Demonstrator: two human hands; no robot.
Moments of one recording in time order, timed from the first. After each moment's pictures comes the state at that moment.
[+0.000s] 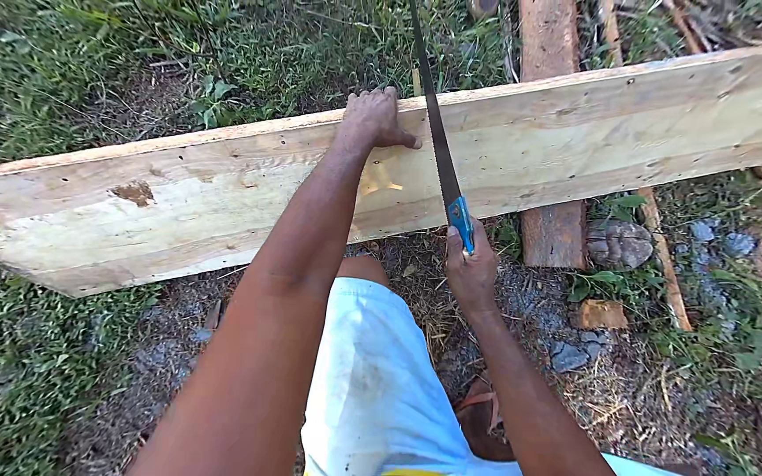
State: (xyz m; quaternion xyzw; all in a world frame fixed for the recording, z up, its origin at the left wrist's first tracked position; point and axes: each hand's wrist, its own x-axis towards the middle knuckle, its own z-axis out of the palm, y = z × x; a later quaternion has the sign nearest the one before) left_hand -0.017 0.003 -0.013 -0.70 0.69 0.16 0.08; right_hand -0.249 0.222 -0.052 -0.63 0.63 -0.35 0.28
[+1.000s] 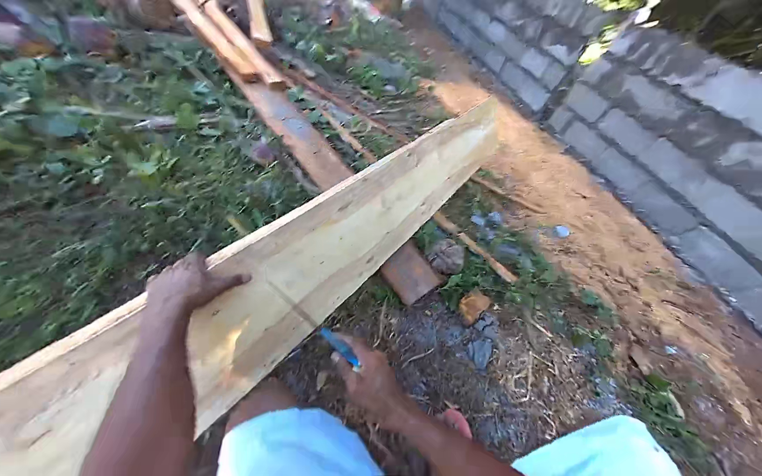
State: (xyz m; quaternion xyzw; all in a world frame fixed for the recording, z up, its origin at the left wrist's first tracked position) left_hand -0.027 0.000 -0.007 -0.71 0.68 0.19 0.03; right_hand -0.285 0.269 -0.022 -0.56 0.66 -0.35 0.36
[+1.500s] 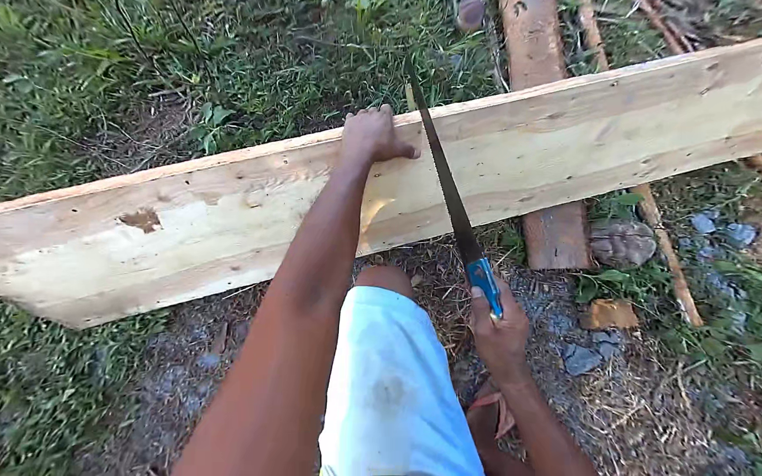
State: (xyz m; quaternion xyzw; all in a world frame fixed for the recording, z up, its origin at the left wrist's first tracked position) left_hand -0.013 -0.003 -0.021 -0.71 0.69 0.16 0.06; right_hand -0.280 0.292 -0.046 -0.61 0.64 -0.37 0.29
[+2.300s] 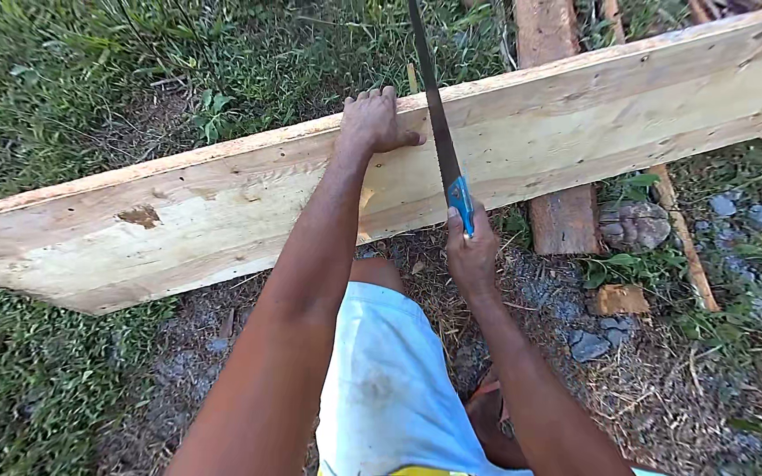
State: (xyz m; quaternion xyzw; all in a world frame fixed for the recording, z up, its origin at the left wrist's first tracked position) left_hand -0.020 0.020 -0.009 -0.69 0.71 0.15 0.05; right_hand -0.230 0.213 -0.048 -0.62 0.64 -0.36 0.28
